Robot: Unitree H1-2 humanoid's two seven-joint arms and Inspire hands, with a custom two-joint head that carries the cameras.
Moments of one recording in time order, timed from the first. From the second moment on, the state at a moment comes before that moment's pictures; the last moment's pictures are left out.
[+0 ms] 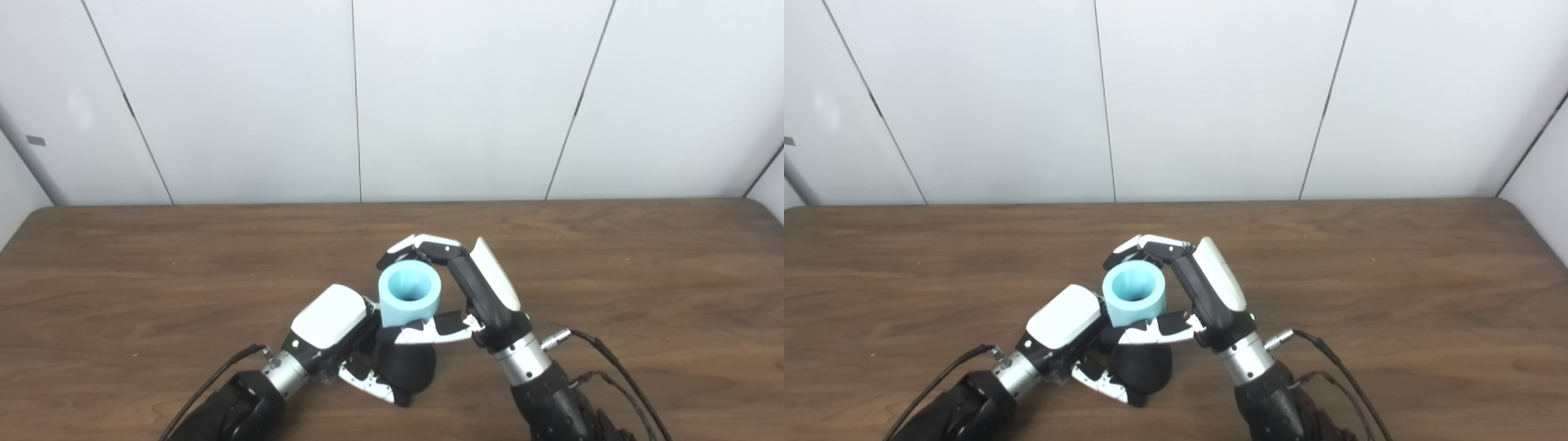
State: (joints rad) left arm -0.36 0.33 -0.52 0.21 0.86 -0.37 0.07; right arm -0.19 -0.08 0.26 -0.20 -0.41 -0.22 0.01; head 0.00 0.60
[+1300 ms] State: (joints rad) left arm -0.36 0.33 -0.52 0.21 0.86 -0.37 0.06; right arm -0.19 -0.11 0.27 -0.09 -0.53 -0.45 -0.13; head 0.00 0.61
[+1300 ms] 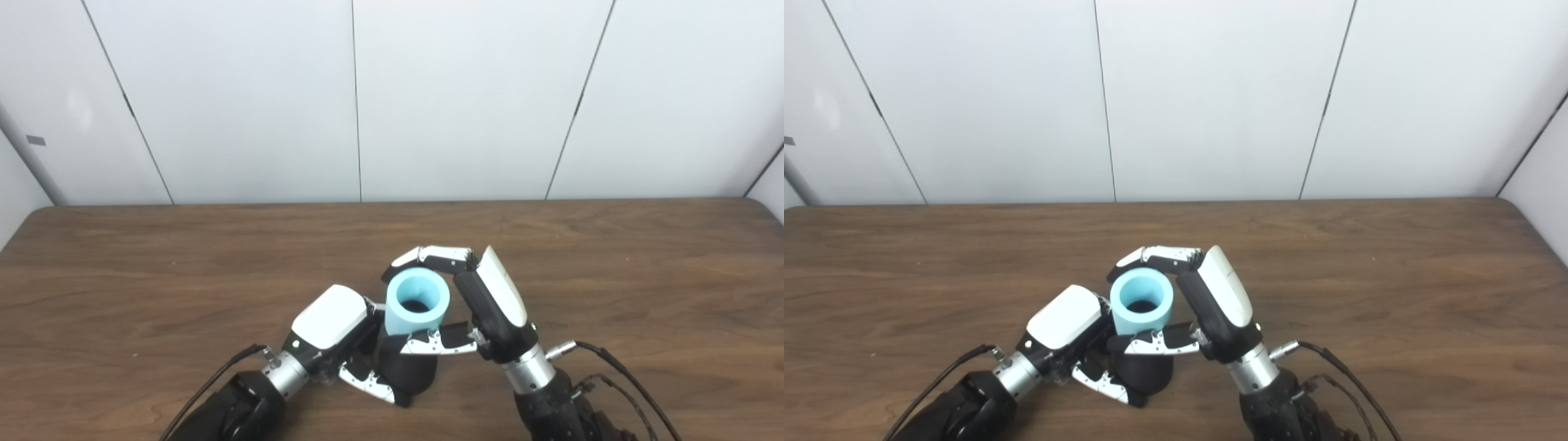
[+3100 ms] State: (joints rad) left arm -0.36 0.33 -0.52 0.21 0.86 -0.37 0.07; right arm -0.12 -0.11 0.18 -0.20 -0.16 -0.12 0.19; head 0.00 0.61
